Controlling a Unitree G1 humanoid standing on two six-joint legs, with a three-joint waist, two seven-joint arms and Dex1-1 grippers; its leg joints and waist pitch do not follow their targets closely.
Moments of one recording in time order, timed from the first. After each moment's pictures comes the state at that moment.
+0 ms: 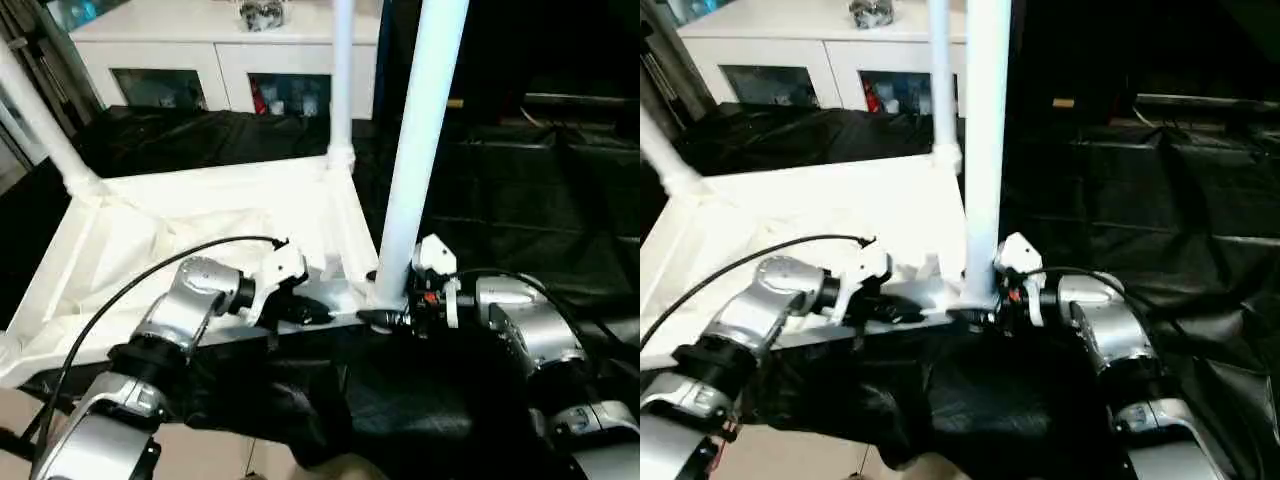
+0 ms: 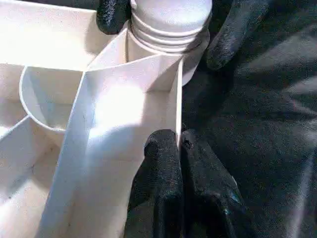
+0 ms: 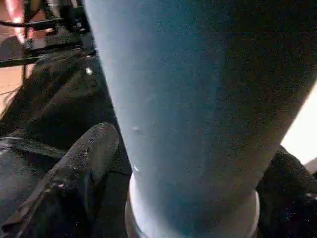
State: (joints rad) left arm -0.60 0.32 -0.27 0.60 0.00 0.14 -1.30; right arm -0.50 -0.34 0.15 0.58 0.11 0.10 1.25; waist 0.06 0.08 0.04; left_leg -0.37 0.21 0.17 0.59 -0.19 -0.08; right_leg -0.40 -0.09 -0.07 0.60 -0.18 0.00
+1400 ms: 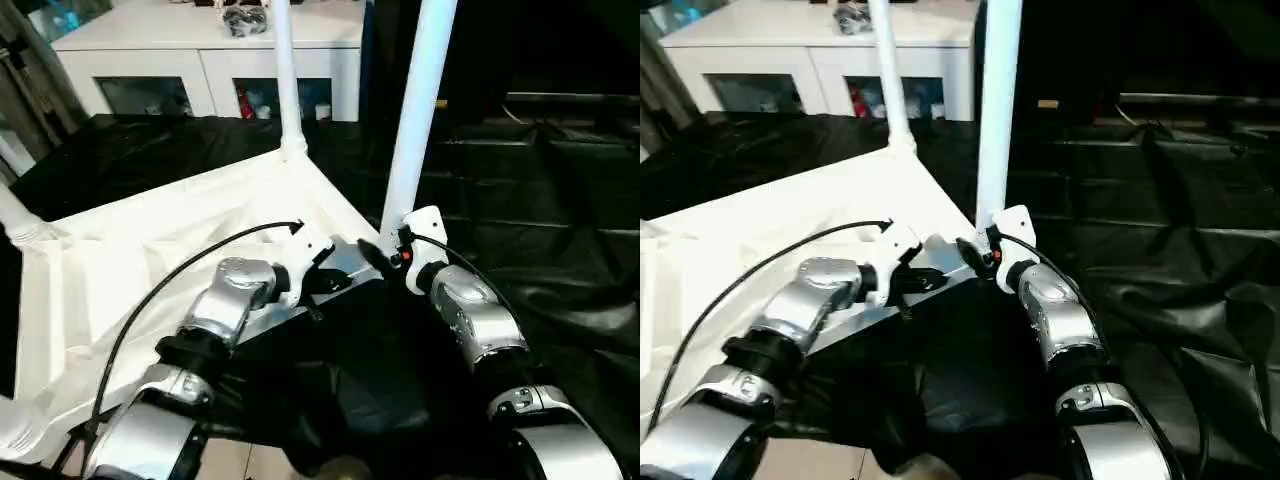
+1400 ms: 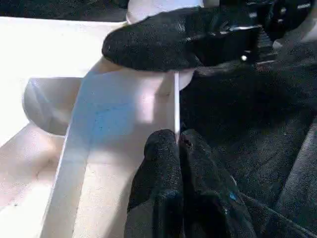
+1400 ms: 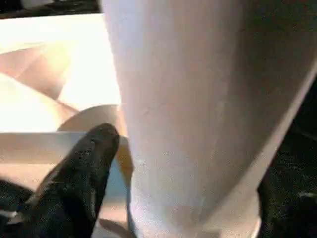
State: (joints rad) left arm -0.64 0.15 -0.20 0.67 0.05 0.23 -0.94; right arm -0.59 -0.12 -0.01 0.76 0.03 0.04 0.58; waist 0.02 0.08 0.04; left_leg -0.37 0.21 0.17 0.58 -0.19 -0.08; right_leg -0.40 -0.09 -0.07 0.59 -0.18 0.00
